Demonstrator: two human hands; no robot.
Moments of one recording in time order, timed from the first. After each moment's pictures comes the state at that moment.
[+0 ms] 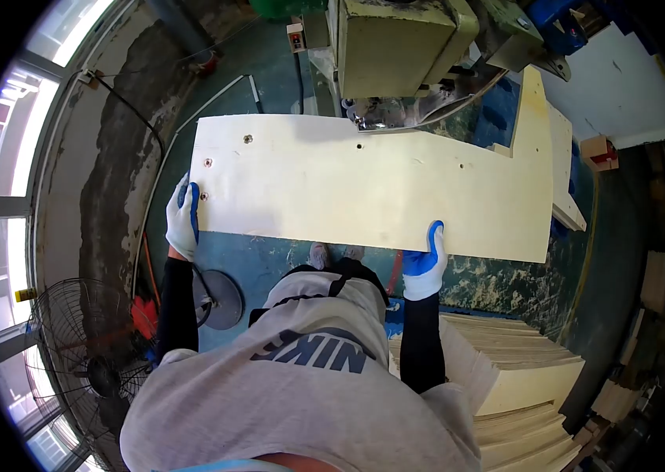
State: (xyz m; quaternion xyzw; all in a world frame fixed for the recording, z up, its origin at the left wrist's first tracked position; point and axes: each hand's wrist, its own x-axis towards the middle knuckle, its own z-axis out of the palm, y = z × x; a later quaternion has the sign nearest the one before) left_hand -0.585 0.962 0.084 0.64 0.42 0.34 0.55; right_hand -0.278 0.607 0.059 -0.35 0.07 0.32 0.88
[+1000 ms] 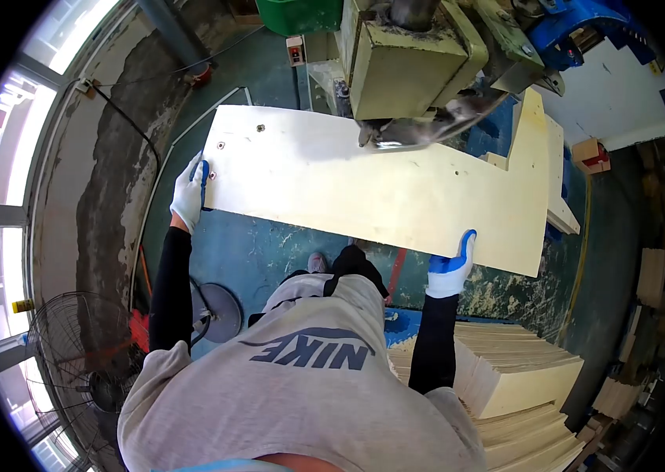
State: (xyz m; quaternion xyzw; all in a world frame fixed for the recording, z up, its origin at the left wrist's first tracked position) left_hand -0.541 1.032 0.081 0.71 0.45 0.25 0.47; right_hand -0.233 0.596 0.059 -0.42 0.01 0.21 0.88
